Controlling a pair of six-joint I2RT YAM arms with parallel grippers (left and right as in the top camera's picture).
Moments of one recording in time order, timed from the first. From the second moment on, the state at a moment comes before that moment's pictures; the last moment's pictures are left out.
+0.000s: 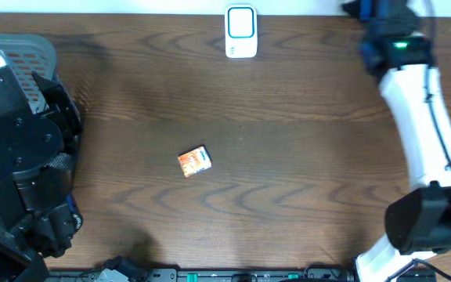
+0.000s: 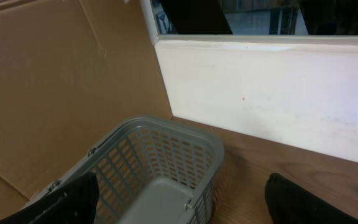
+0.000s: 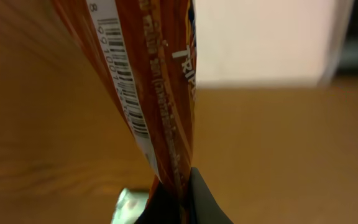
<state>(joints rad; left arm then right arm) -0.52 1.12 1.96 -1.25 -1.03 -0.20 0.01 1.83 1.78 -0.66 0.64 -0.81</state>
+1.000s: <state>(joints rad) -0.52 1.12 1.96 -1.25 -1.03 -0.20 -0.53 2.04 1.42 -0.52 0.24 -0.18</state>
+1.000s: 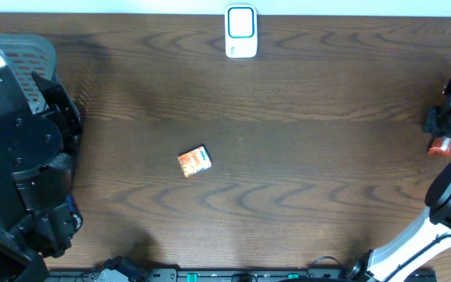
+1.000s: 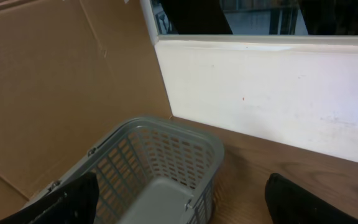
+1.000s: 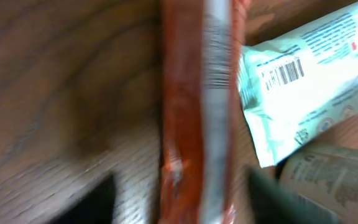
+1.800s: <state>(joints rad) -0.52 1.12 1.96 -1.25 -1.03 -0.20 0.54 1.84 1.50 -0.75 -0.33 0.25</state>
